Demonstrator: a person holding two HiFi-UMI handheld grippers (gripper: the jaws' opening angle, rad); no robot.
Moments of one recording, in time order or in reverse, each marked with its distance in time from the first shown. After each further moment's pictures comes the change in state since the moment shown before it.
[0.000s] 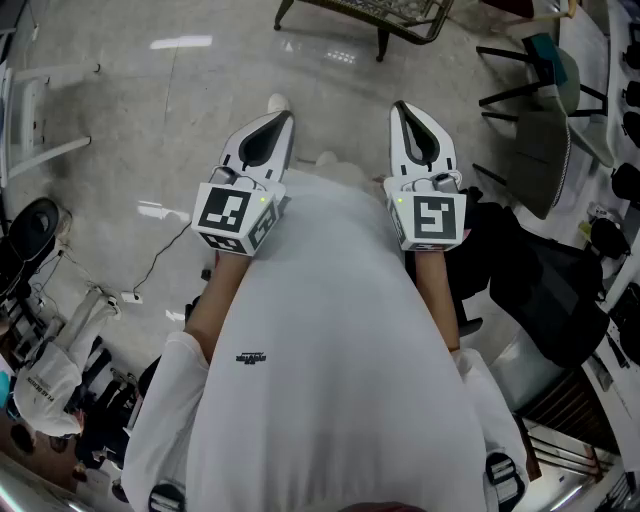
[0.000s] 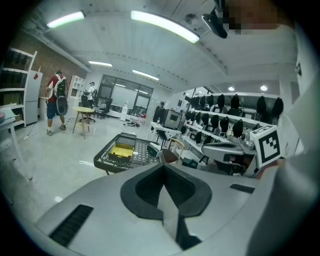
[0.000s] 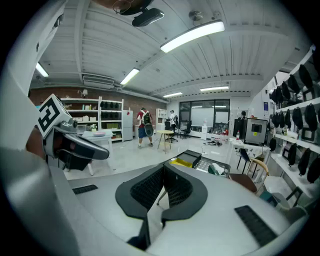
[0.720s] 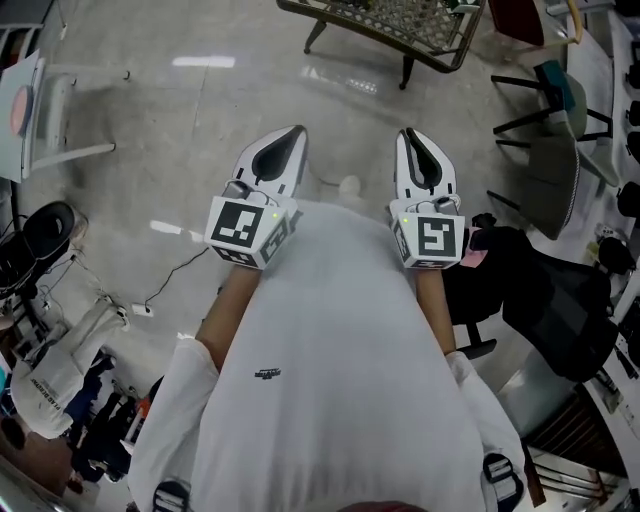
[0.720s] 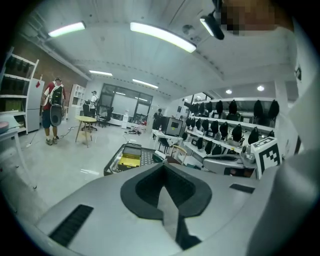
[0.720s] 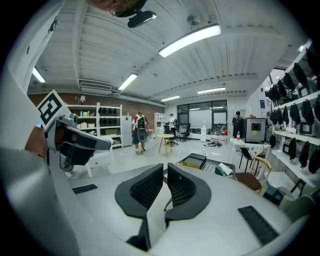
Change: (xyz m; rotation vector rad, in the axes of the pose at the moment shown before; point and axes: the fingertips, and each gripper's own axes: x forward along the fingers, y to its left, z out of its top) left arm -0.057 0.031 0.030 0.012 -0.079 0.006; right arm -0.002 0.058 0.016 0.049 -0.020 -0.020
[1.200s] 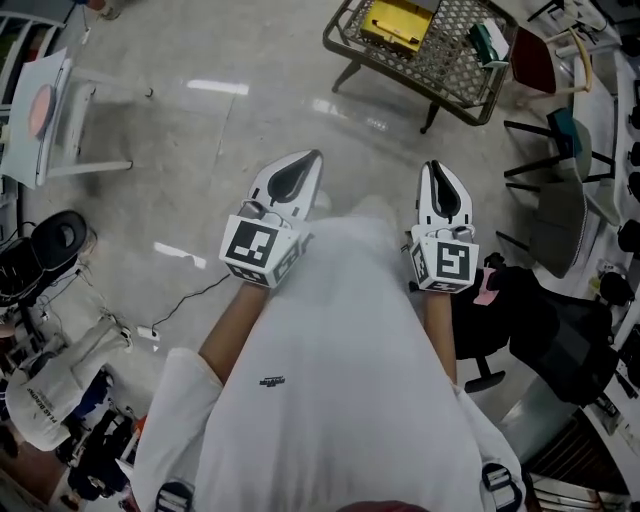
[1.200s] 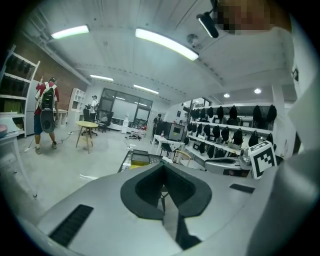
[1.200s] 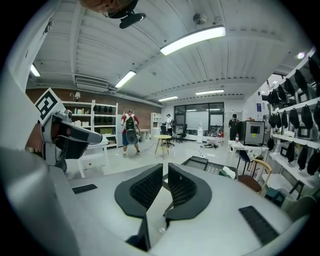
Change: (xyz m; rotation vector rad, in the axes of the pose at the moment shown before) left arm -0.026 0.108 0.035 0.014 -0.059 -0.025; right arm 0.073 0.047 0.023 -0.016 -0.001 -0.068
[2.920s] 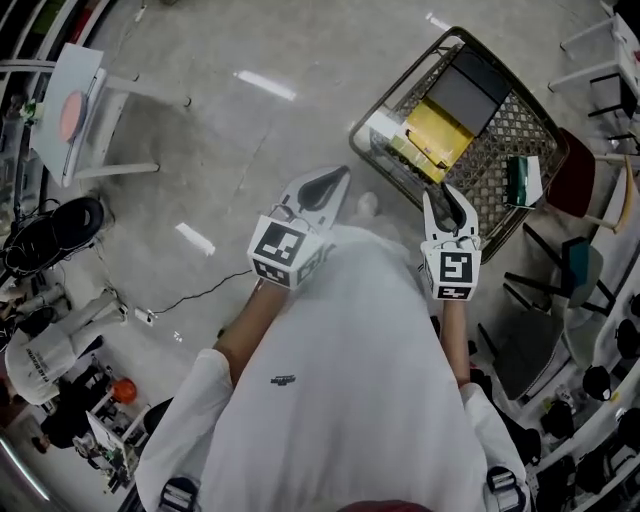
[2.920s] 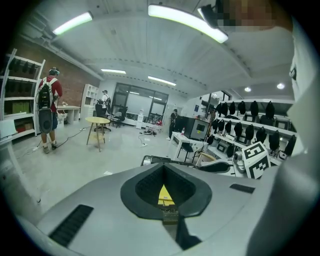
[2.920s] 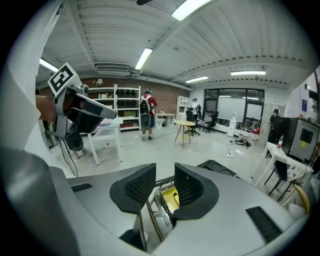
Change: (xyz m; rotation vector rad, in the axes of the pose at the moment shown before) left arm 0.274 0.179 0.105 -0.061 0.065 0.178; right arm 0.352 -0.115 0.030 -0.184 0.181 0.350
